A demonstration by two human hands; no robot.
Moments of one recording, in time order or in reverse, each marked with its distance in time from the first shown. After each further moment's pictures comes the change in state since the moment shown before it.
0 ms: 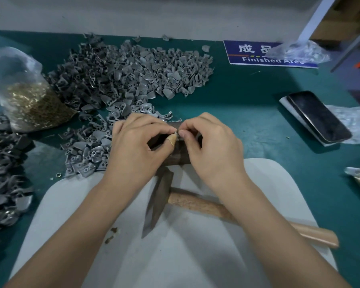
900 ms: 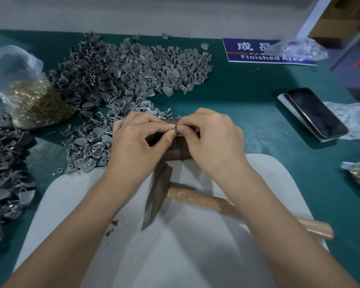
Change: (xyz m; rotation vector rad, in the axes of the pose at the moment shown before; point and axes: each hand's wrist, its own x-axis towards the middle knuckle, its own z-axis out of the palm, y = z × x) left_hand -0.003 0.001 -0.001 -0.117 -0.011 -0.038; right_hand 0.010 -0.010 -0.016 -0.147 -0.070 -0.021
